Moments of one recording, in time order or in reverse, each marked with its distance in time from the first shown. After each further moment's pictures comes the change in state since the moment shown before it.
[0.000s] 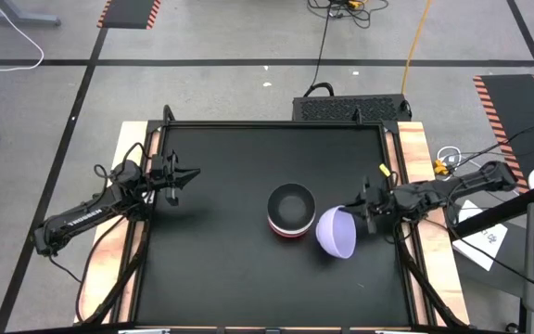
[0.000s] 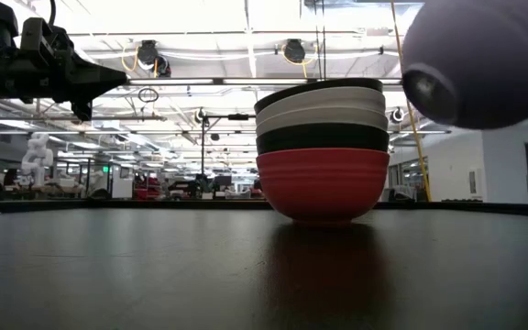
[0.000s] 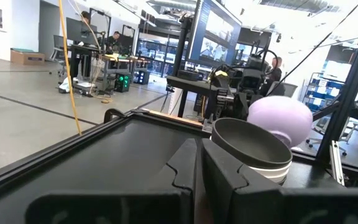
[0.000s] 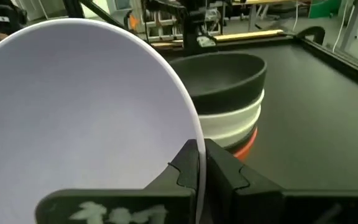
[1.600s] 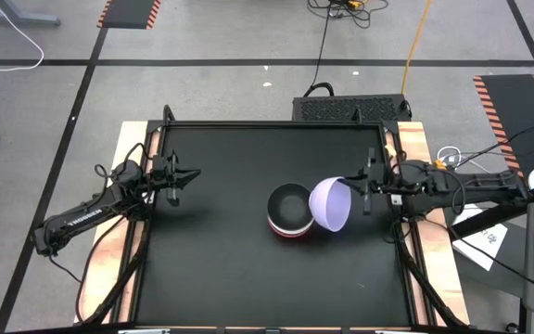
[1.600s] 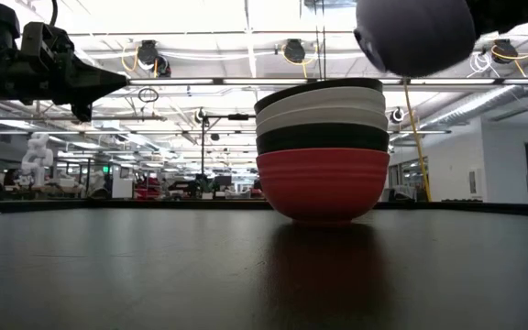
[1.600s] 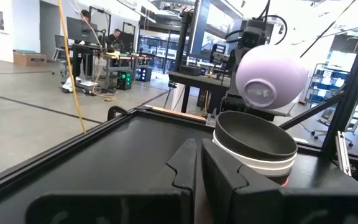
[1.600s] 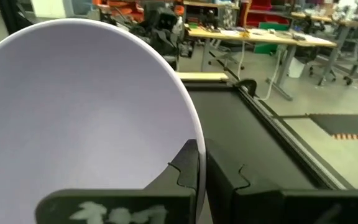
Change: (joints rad) left arm 0.000 0.000 0.000 -0.022 0.000 0.045; right arm -0.256 0.156 0.293 -0.062 -0.055 -0.215
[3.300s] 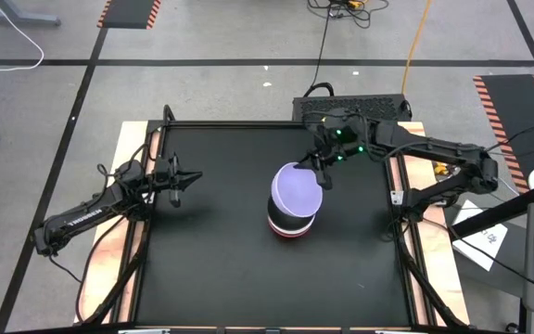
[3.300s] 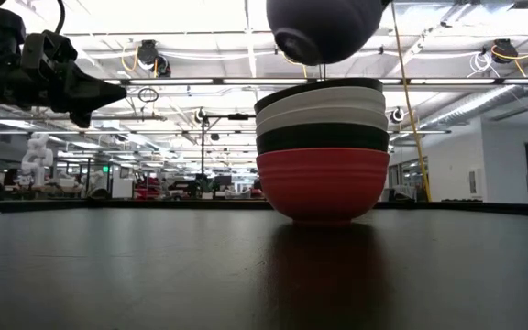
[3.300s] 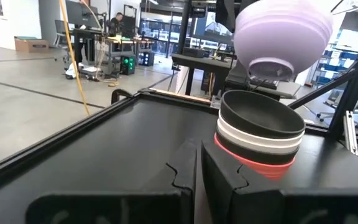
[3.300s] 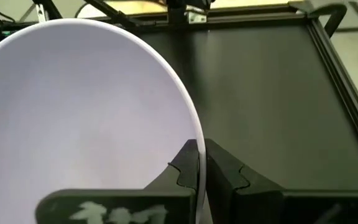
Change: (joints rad) left arm 0.000 0.000 0.000 -0.082 0.000 0.048; right arm -0.308 0.849 0.805 -0.421 -0.520 -0.097
